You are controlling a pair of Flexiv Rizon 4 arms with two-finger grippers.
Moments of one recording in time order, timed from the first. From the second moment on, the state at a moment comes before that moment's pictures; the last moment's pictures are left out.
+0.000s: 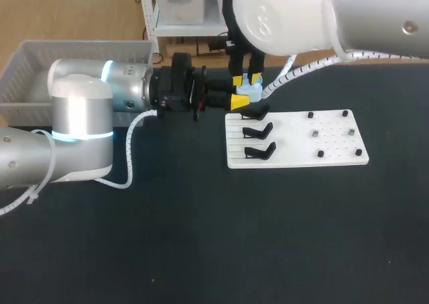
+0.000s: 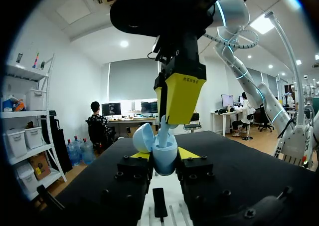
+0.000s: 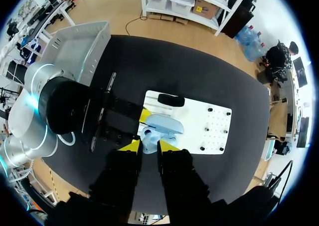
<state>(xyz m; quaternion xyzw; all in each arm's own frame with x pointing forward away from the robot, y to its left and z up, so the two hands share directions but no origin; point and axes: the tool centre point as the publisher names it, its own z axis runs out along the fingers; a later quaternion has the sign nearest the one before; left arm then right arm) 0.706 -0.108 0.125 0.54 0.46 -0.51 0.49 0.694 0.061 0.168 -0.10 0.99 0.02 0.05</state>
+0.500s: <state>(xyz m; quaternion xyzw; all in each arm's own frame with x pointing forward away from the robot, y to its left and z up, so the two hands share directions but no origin) 0.706 -0.108 0.125 0.54 0.46 -0.51 0.49 0.697 0.061 0.161 -0.10 0.99 0.01 0.05</state>
